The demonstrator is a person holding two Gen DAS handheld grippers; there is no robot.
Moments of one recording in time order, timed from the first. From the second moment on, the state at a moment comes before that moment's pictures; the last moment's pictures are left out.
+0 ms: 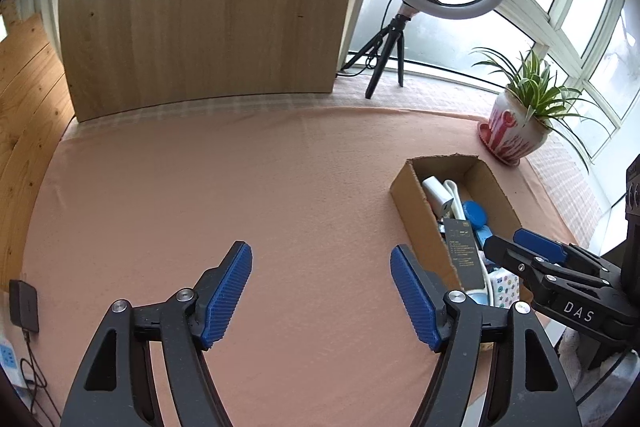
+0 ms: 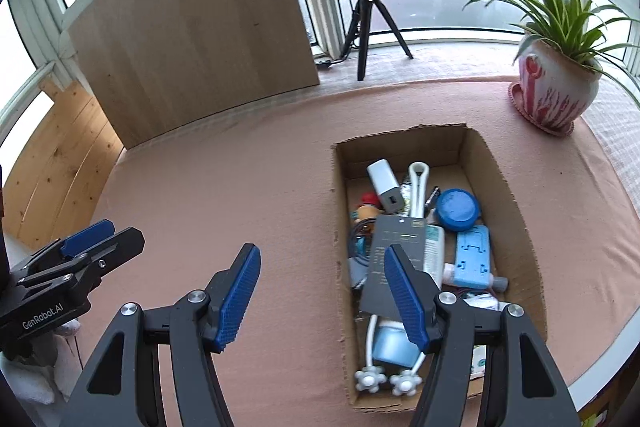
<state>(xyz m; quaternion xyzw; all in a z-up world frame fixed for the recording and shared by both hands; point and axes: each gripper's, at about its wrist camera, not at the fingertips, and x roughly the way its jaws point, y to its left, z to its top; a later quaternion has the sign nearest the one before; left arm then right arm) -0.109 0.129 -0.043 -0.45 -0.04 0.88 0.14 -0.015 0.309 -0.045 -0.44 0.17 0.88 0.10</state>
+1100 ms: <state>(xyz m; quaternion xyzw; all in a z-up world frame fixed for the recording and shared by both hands) -0.039 -0.011 -0.071 -0.48 -0.06 0.87 0.03 -0.028 0.166 -0.056 -0.43 0.06 0.90 0.08</state>
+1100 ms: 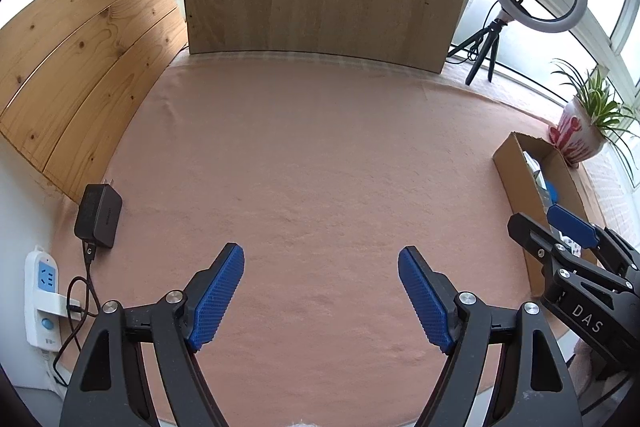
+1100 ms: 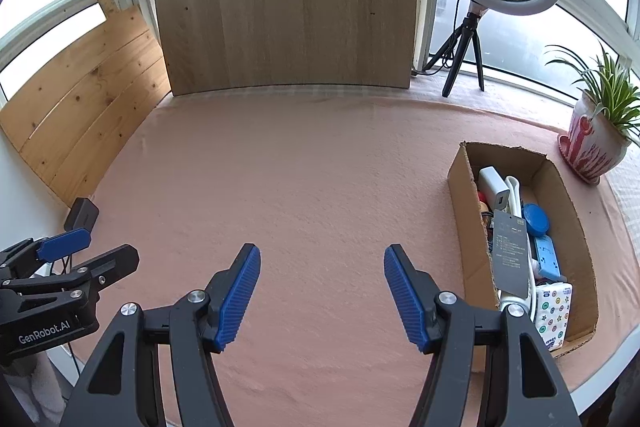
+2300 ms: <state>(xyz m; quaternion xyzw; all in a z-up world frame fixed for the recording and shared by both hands) -0.058 -0.007 -0.074 -0.49 -0.05 0.87 0.03 -0.034 0.175 -0.064 -0.44 0.07 0.89 0.09</state>
